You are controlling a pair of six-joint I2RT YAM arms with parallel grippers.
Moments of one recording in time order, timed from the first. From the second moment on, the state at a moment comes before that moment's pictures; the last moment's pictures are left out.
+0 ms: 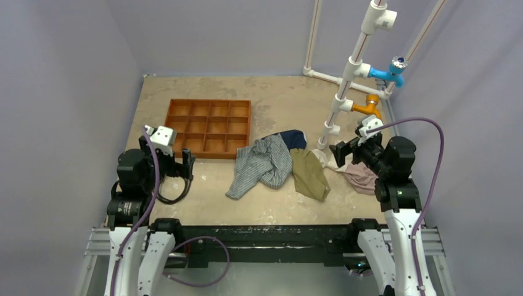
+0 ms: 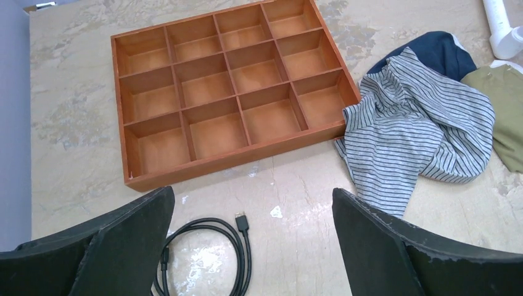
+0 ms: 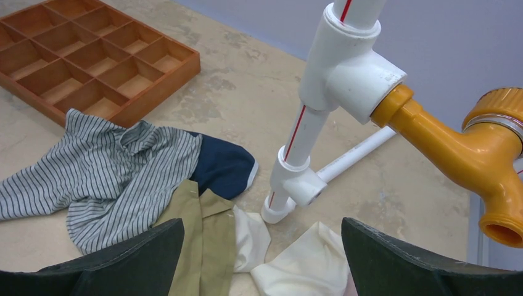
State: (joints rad) left arm -0.01 0.50 0.80 -0.66 0.26 0.11; right arm -0.02 0.63 0.78 -0.42 -0.46 -0.26
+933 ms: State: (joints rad) left arm -0.01 0.92 1.00 -0.73 0.32 0.36; right arm -0.03 0.74 0.80 -0.51 -0.67 -0.36
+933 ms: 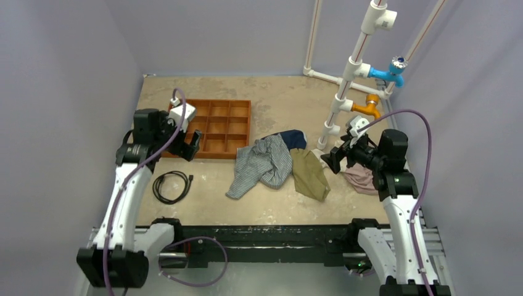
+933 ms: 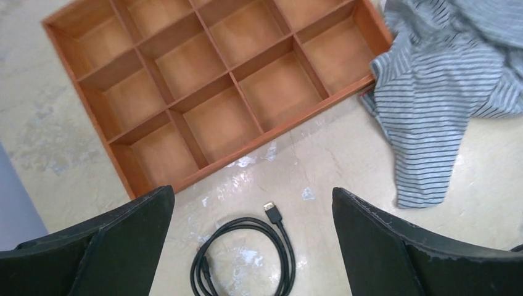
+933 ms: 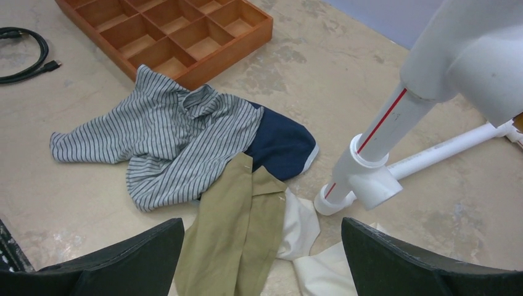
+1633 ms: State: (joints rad) left arm -0.25 1.47 1.08 -0.69 0.27 0.69; right arm -0.03 0.77 0.79 -0.53 -0.67 -0.38
